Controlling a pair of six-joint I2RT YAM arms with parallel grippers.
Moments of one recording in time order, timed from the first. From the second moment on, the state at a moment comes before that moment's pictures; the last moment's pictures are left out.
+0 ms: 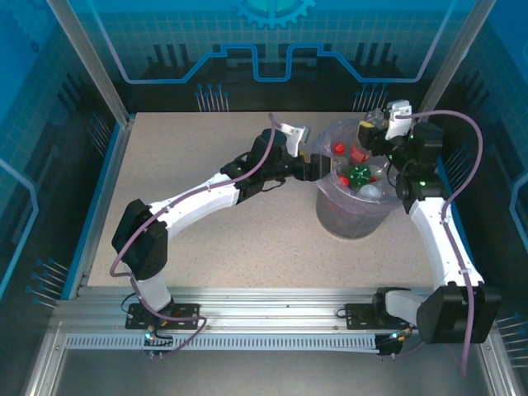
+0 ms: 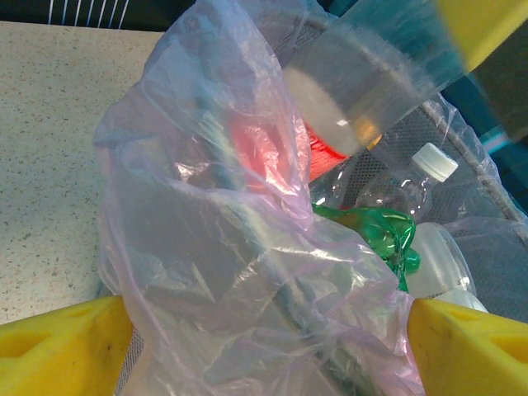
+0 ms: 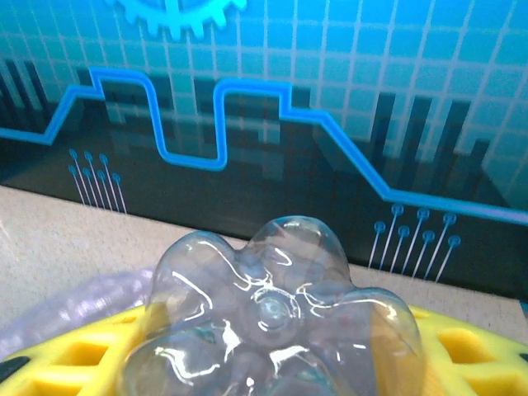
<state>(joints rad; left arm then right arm) -0.73 1.77 1.45 -0.02 0.27 -0.56 -0.03 1.19 1.04 -0.04 -0.27 -0.06</state>
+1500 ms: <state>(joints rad) -0.74 1.74 1.42 -0.02 0.23 -0.56 -0.21 1.14 1.42 -0.88 -0.39 0.16</state>
